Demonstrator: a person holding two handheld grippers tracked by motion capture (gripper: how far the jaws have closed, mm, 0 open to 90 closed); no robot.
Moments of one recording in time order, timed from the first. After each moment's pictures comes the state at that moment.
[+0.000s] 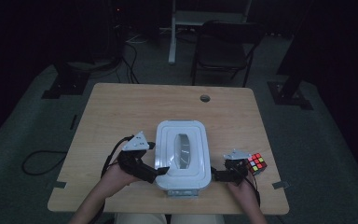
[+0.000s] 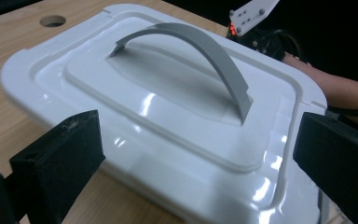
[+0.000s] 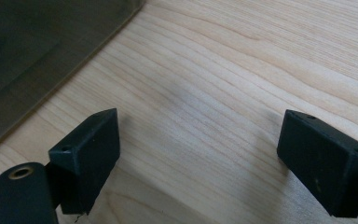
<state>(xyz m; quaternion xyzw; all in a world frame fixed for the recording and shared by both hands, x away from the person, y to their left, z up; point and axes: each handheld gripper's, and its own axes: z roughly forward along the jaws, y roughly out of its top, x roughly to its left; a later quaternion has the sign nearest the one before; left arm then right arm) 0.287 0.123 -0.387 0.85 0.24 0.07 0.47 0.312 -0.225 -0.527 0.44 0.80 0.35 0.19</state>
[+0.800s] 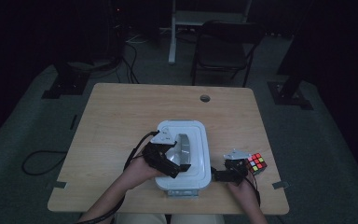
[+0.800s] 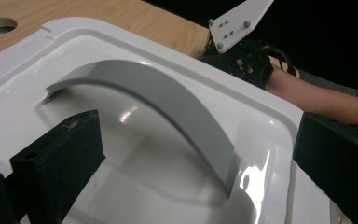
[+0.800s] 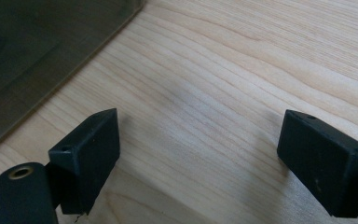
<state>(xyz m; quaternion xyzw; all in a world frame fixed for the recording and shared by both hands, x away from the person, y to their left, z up) 0.308 0.069 -0.388 0.86 0.22 0.03 0.46 0.313 -0.225 -0.527 0.44 0.81 0.35 0.19</state>
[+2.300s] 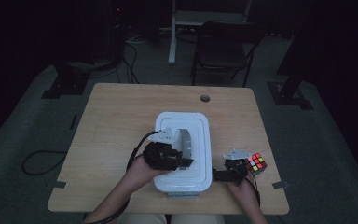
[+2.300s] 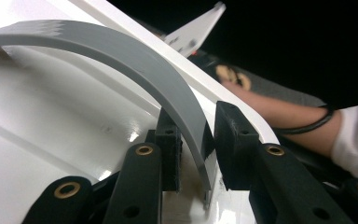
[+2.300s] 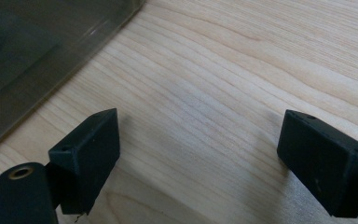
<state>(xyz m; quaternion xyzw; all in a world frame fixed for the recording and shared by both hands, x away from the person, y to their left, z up) 0.296 0.072 -0.365 0.85 0.19 -0.03 0.49 0.313 -0.225 -0.527 0.44 0.81 0.35 0.19</state>
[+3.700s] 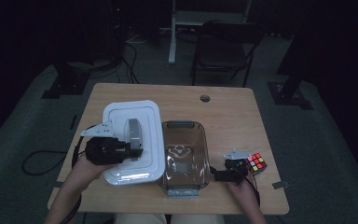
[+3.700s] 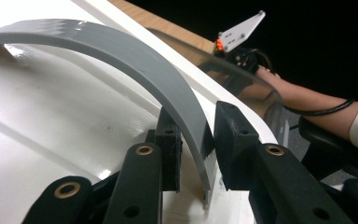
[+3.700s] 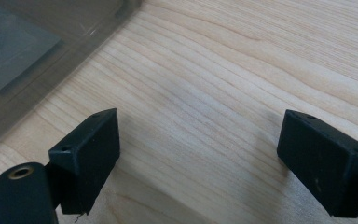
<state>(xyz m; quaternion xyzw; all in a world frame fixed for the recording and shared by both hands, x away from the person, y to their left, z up) 0.292 0.212 -0.349 0.83 0.25 0.03 0.49 0.313 -0.225 -0.527 0.44 0.81 0.35 0.19</state>
